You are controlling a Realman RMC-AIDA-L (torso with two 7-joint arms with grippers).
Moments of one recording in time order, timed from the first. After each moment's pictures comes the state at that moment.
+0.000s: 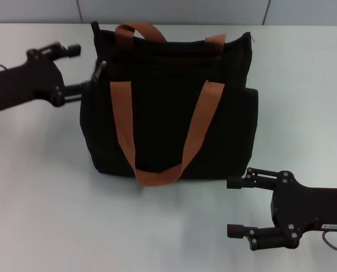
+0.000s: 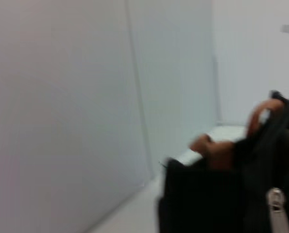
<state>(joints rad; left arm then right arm) -0.55 -2.00 0.48 0.54 1.95 1.47 -0.94 0.42 2.08 -0.79 -0.44 -1.96 -1.81 0.94</state>
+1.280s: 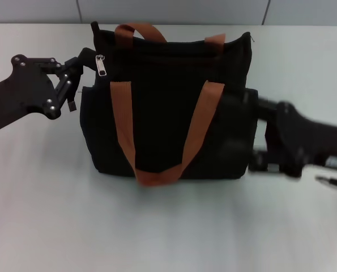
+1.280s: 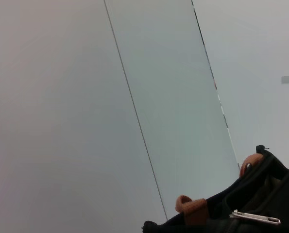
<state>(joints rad) -0.43 -2.06 0.47 0.53 1.77 1.60 -0.68 0.54 2.08 -0.78 -0.36 -1.65 -1.95 1.15</state>
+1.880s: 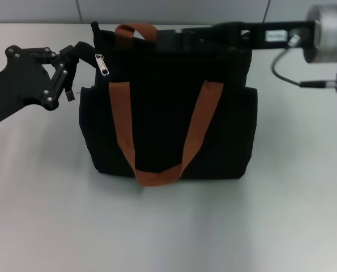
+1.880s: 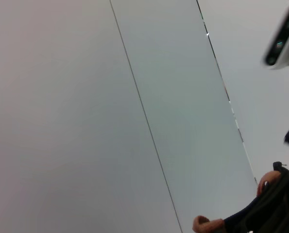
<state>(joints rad) -0.43 -2.07 0.47 0.52 1.71 1.61 -0.64 0.86 2.04 -0.82 -0.57 -1.75 -1.70 2.06</state>
